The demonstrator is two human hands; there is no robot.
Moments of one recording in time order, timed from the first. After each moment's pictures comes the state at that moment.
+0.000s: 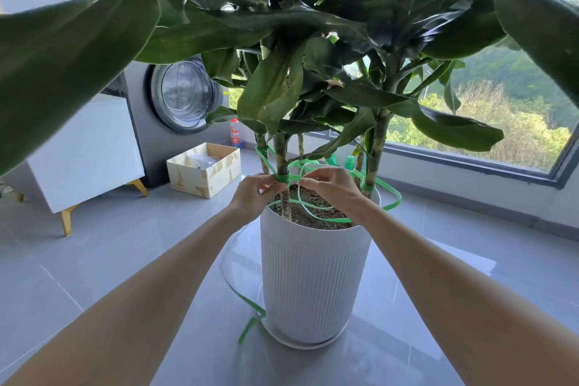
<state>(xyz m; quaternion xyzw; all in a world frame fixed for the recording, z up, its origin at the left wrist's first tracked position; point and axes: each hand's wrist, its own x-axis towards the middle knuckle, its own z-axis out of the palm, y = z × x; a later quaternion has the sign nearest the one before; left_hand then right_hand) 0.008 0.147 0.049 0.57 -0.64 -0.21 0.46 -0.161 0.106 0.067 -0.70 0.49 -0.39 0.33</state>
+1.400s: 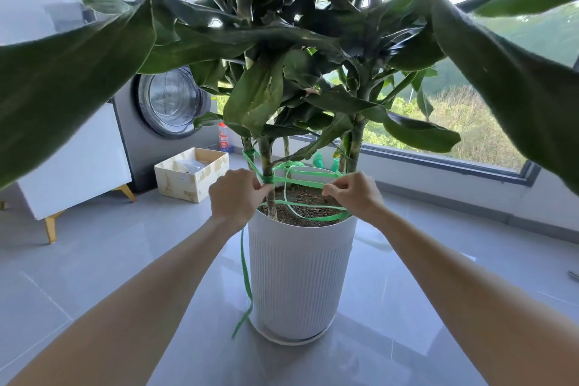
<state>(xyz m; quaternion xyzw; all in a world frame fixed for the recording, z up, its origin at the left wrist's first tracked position) -0.008 0.171 0.068 0.72 -0.61 0.09 0.32 -0.223 0.120 0.069 -0.72 0.58 -0.35 0.18</state>
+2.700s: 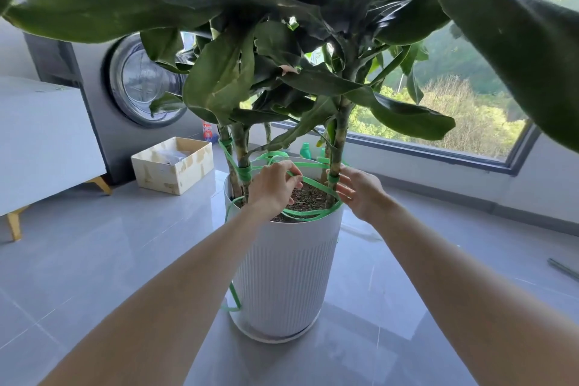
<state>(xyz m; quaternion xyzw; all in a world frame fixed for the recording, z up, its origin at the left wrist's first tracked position) -0.082 0.113 0.049 0.62 -0.69 -0.11 0.37 -0.249 0.097 0.059 -0.39 0.49 -0.52 0.58</state>
